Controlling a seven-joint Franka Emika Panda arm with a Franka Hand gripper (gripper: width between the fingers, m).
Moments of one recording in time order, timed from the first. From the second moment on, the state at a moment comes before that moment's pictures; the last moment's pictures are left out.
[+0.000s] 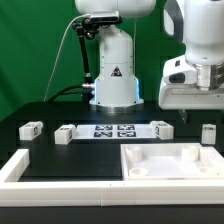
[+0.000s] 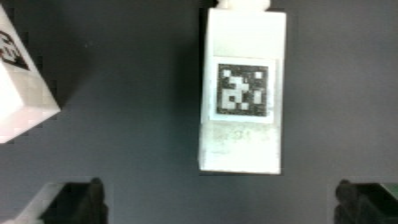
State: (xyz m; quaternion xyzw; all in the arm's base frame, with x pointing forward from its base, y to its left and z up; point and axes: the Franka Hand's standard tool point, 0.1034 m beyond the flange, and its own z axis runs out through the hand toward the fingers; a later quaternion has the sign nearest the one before) arm 0.407 0.181 0.045 -0.97 0.11 0.21 0.05
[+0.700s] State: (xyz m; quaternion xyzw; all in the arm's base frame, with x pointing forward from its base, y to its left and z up) arm 0.397 0.193 0.029 -0.90 0.11 0.41 0.07
